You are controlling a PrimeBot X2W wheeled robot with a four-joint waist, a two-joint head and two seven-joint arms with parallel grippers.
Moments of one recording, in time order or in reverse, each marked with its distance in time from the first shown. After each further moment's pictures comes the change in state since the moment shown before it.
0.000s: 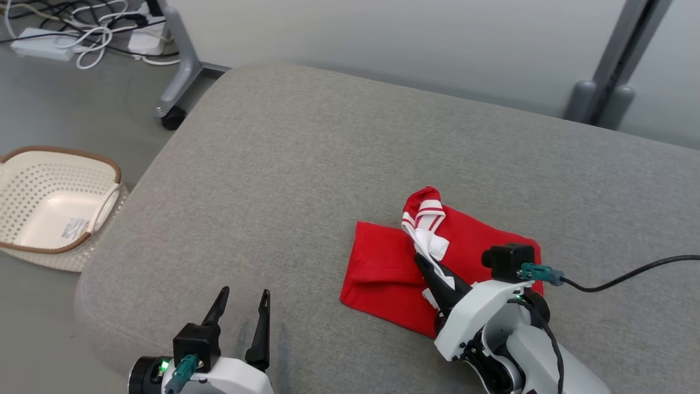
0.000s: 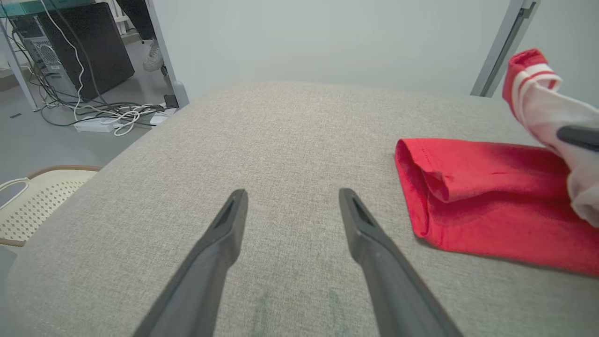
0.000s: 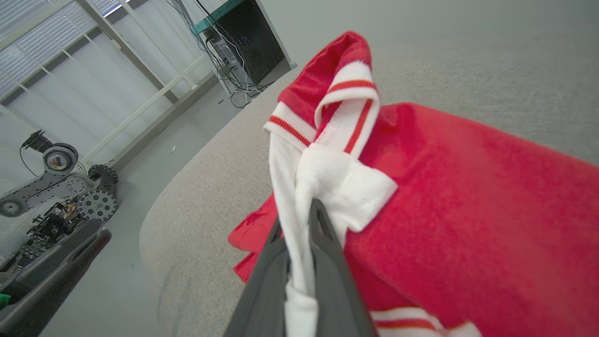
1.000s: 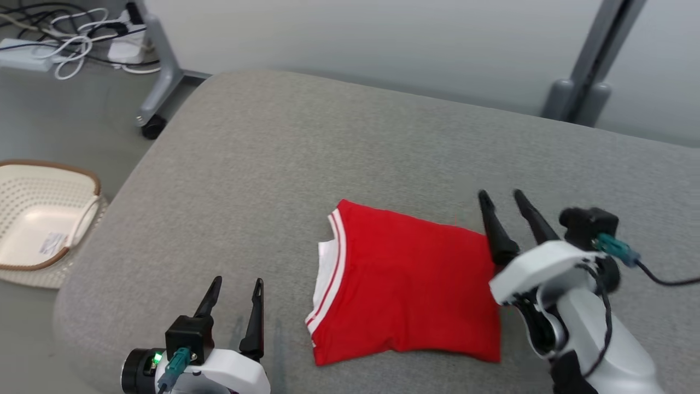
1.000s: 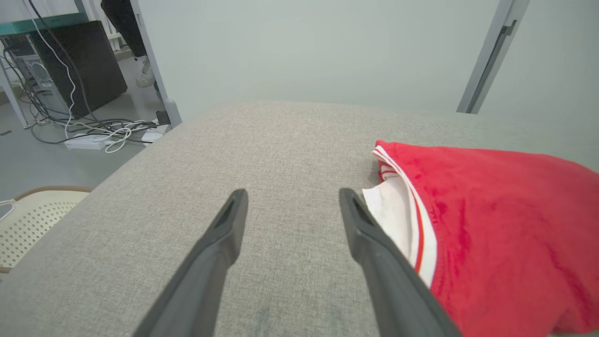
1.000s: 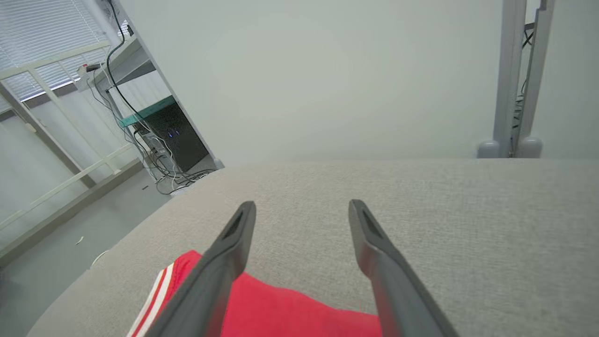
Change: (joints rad) left arm -0.013 -0.001 0.005 -0.025 -0.001 0.015 0.000; right arm -0.113 0.002 -0.234 0.114 -0.150 0.000 -0.164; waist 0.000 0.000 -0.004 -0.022
